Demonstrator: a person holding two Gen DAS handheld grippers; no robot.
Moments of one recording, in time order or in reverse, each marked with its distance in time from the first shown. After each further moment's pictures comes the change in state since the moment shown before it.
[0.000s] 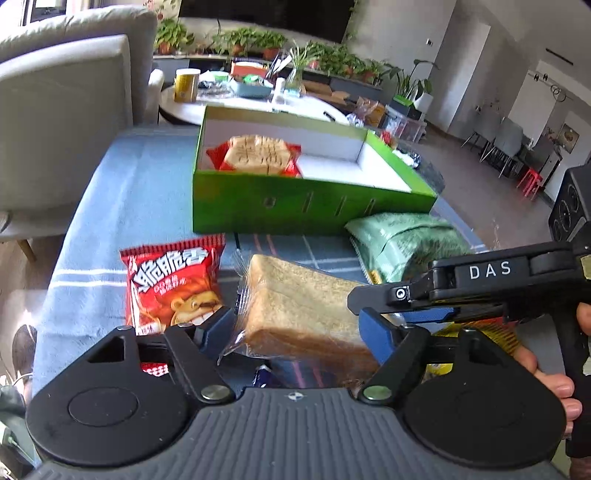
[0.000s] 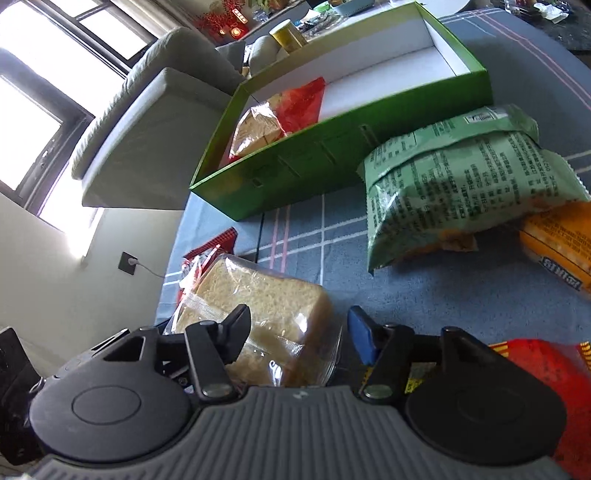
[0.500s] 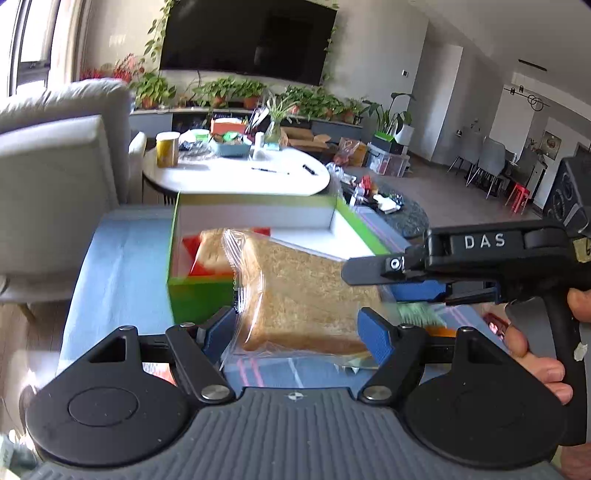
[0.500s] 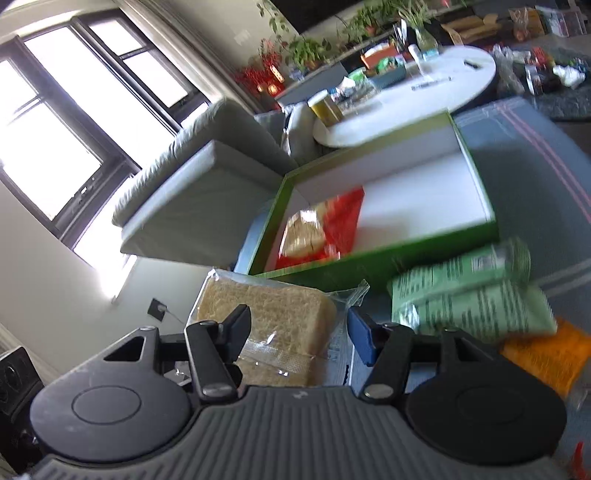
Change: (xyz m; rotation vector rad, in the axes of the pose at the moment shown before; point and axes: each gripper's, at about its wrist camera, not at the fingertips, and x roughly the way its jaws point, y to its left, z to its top) left arm -0.015 -0.034 0.056 0.088 -0.147 -0.012; right arm -0.052 0.016 0.046 -0.082 -0.210 0.081
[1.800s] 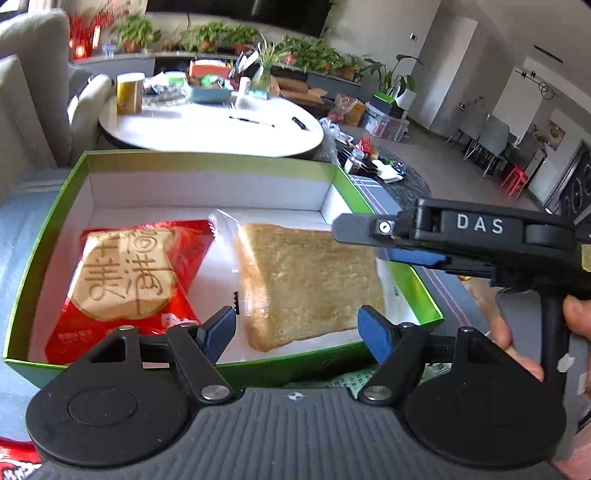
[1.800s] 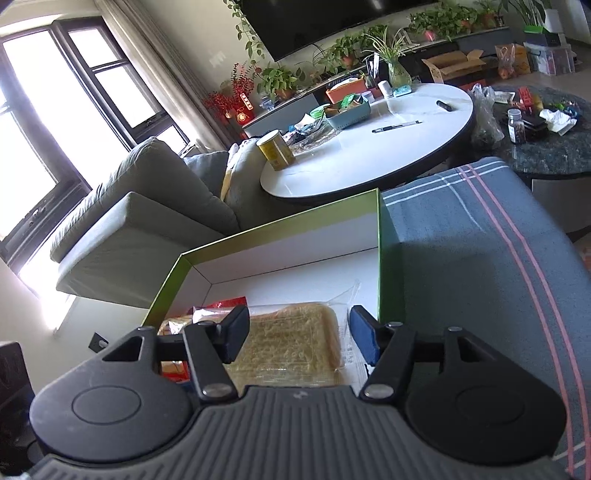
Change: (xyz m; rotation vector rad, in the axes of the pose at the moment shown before) left arm 0.166 -0.015 0.032 -0.071 0.163 -0.046; right arm 0.057 -0.095 0.075 -0.060 -0.076 -0.112
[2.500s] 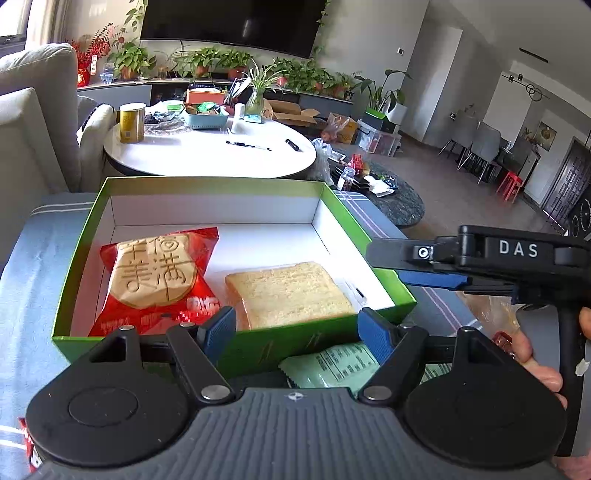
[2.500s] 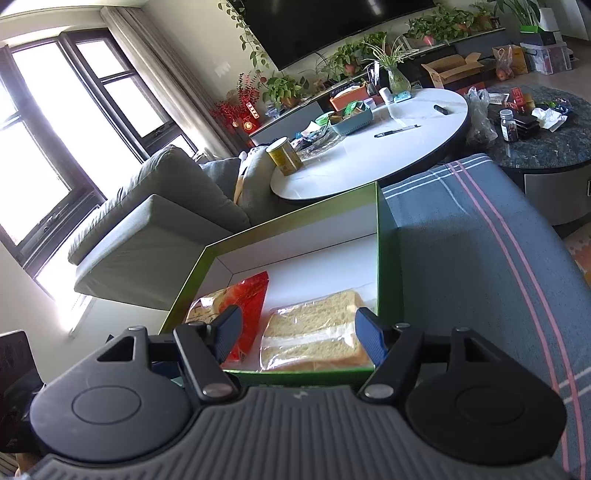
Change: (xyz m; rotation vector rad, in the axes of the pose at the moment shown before) left arm -0.046 -0.004 -0.015 0.043 -0.063 -0.013; right arm -0.041 0.008 -0.016 0.028 -0.023 0.032
